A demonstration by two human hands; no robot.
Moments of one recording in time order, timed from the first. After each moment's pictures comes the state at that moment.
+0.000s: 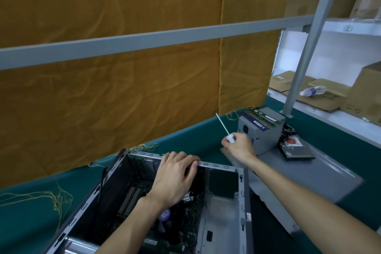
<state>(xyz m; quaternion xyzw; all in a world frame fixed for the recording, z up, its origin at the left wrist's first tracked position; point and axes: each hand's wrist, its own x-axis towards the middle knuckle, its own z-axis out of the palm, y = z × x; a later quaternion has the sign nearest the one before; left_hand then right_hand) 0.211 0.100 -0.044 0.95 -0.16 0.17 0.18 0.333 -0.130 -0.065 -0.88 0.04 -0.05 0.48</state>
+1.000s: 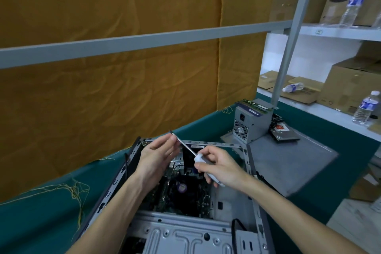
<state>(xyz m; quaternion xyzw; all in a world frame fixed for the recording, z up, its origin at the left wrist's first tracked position) 0.170 0.166 -0.005 0.48 0.07 -0.02 0.88 0.150 -0.037 -0.016 -0.77 -0.12 0.11 0.62</state>
